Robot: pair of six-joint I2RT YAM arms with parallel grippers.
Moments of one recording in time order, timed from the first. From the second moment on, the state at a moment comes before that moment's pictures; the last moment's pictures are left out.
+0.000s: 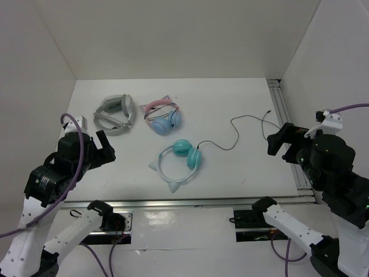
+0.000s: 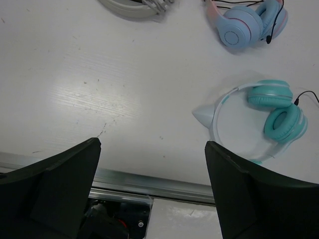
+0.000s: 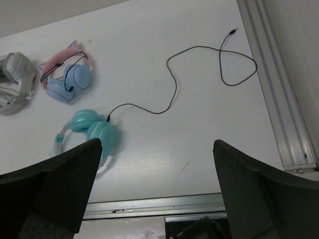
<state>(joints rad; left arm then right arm) -0.36 0.71 1.22 -1.20 -0.37 -0.55 0.48 0.73 1.60 -1.28 0.47 0.44</state>
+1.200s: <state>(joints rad) -0.86 1.53 0.92 -0.75 -0.36 -1.40 0.49 0.64 1.30 -1.05 0.27 0.41</state>
